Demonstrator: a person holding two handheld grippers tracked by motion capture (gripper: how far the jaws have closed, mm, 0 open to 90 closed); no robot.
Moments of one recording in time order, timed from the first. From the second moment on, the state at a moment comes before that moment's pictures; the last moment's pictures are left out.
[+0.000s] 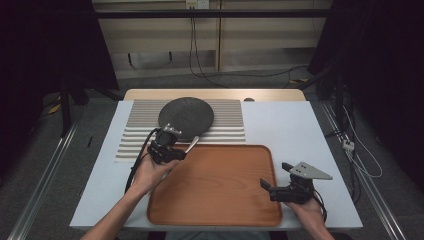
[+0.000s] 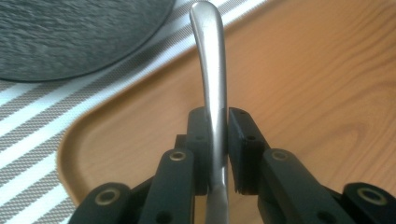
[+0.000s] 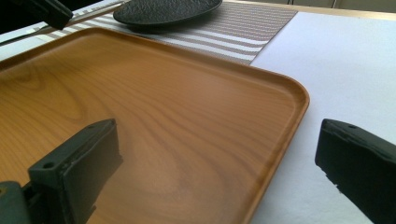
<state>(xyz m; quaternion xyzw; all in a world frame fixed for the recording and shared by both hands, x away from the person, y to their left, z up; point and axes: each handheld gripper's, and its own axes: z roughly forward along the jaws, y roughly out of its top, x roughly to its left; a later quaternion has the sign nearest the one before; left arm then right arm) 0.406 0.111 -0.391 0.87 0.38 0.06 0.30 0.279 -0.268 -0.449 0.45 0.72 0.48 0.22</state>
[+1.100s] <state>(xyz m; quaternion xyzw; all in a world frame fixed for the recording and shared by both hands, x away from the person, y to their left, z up) 0.374 0.112 -0.428 0.88 0.39 0.06 0.26 0.279 -0.265 -0.450 0.45 0.72 0.48 0.22</state>
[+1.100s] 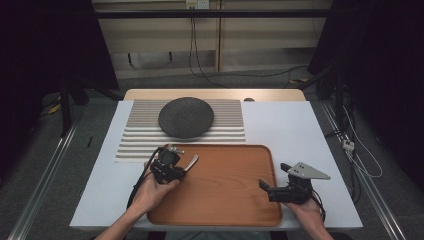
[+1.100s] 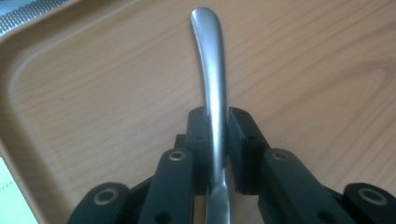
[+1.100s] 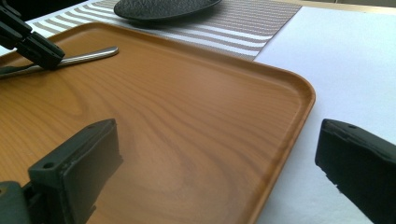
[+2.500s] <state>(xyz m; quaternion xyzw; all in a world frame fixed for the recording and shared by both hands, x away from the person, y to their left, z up) 0.373 0.090 -0.424 0.89 0.33 0.07 0.31 0.277 -0.266 -0.451 0.45 0.72 0.48 0.22</state>
